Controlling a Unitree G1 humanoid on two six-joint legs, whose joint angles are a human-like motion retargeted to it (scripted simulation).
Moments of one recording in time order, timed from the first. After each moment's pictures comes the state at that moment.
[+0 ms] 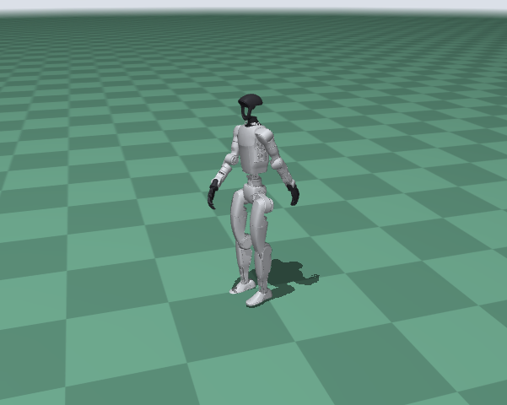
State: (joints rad) left arm 0.49 -0.02 0.67 1.69 0.25 0.05 -0.08; right arm -0.39 0.00 0.19 1.13 -0.39 -0.13 0.29; waist -0.06 0.04 0.02; left_leg 0.03 -0.07 0.13 0.02 -0.02 0.07; right_leg 0.00 -0.05 -0.13 0.02 0.17 0.02
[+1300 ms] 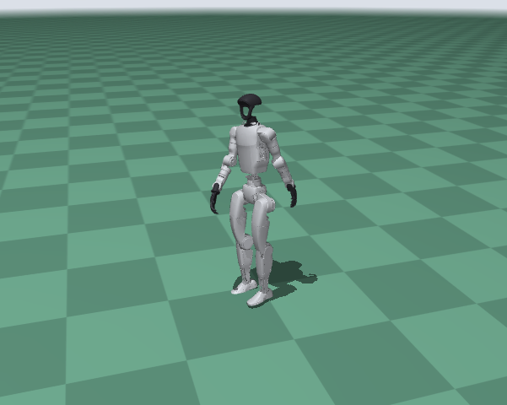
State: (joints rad) left arm 0.46 0.01 0.70 1.69 0.15 0.04 -0.04; right arm -0.27 -0.09 0.10 1.20 -0.44 -0.15 0.24; waist 0.00 0.06 -0.02; left_leg 0.00 -0.09 0.04 0.02 -0.01 0.07; right_leg 0.02 -0.07 -0.22 0.01 0.14 0.01
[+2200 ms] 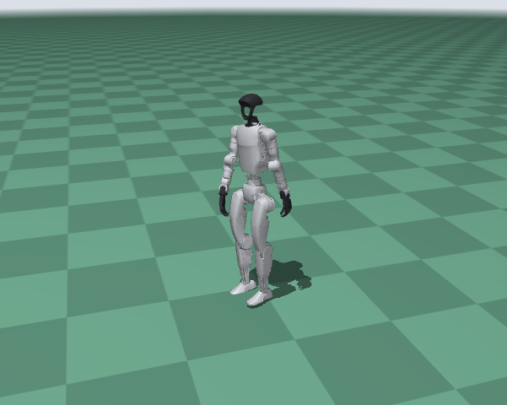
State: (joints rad) left arm 0.24 0.06 0.49 1.66 0.27 0.00 -0.06; right arm -0.26 -0.07 0.08 1.49 -0.47 -0.04 0.19; waist 0.02 0.03 0.01; left_leg 0.03 -0.09 0.06 0.02 -0.02 0.07; right_leg 0.03 -0.06 -0.21 0.01 0.15 0.01
